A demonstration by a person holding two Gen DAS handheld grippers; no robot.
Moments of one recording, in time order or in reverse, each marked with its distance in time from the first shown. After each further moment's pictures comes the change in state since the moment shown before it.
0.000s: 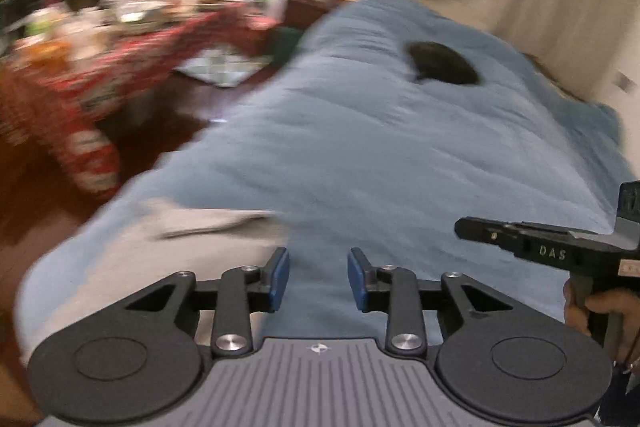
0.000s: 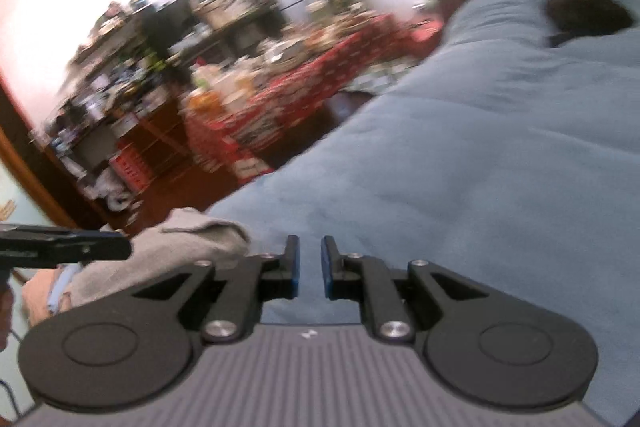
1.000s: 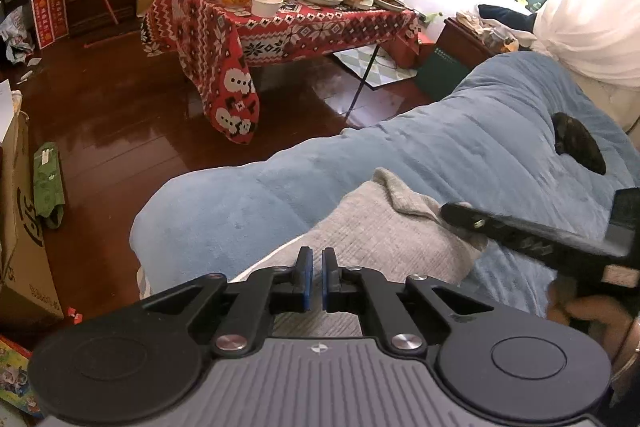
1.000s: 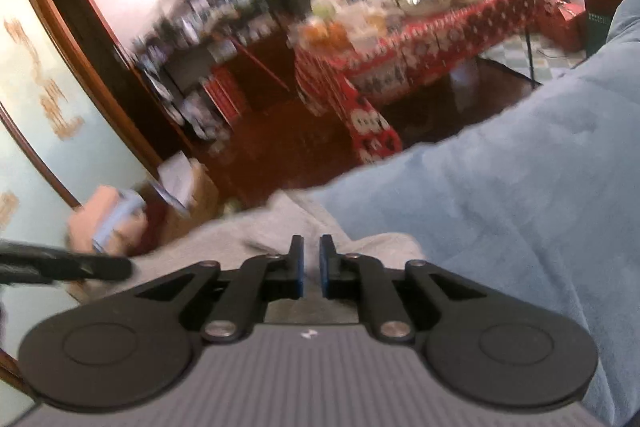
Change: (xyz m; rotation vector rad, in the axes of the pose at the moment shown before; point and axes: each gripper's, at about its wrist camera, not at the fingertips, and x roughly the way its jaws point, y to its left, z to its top) left arm -0.050 0.147 -0.048 -0.406 -0.037 0.335; right arm 0.208 0.126 0.018 -0.193 0.157 0.346
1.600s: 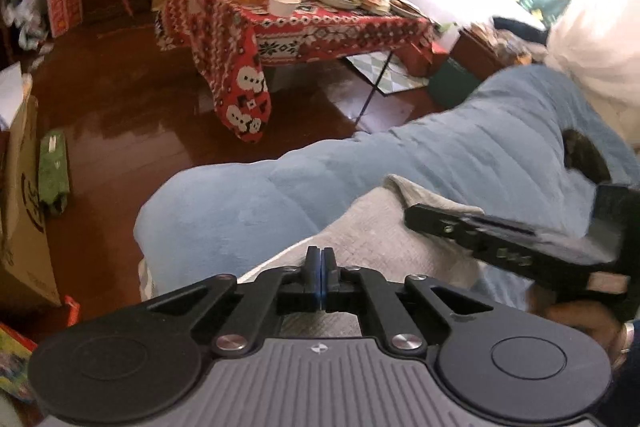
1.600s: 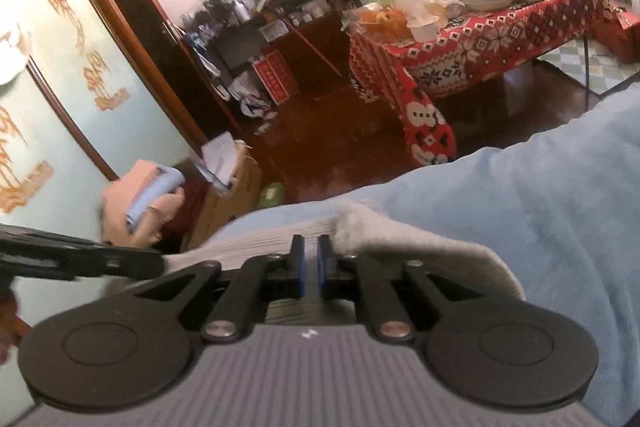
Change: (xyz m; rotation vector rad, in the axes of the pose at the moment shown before) left arm 0.004 0.003 -0.003 -0.036 -0.011 0.025; right arm 0.035 0.042 0.009 -0.127 0.029 0.155
